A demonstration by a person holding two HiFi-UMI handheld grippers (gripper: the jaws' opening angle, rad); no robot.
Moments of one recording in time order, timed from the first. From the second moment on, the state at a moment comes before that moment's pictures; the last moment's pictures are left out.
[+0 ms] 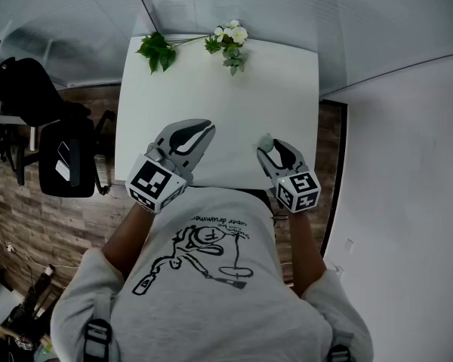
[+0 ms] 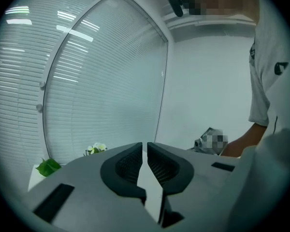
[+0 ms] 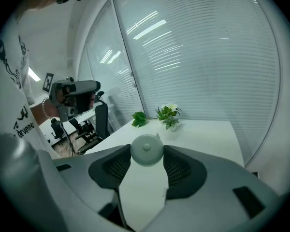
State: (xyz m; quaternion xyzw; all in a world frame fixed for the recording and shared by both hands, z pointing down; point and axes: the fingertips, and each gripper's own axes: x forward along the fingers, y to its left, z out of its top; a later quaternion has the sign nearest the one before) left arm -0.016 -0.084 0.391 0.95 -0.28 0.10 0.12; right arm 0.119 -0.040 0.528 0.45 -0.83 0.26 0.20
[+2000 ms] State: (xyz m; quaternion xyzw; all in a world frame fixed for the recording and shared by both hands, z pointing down) left arm 0.021 0.018 0.437 0.97 0.12 0.13 0.19; right arm 0.026 0.039 0.441 0.01 -0.97 0.18 0.19
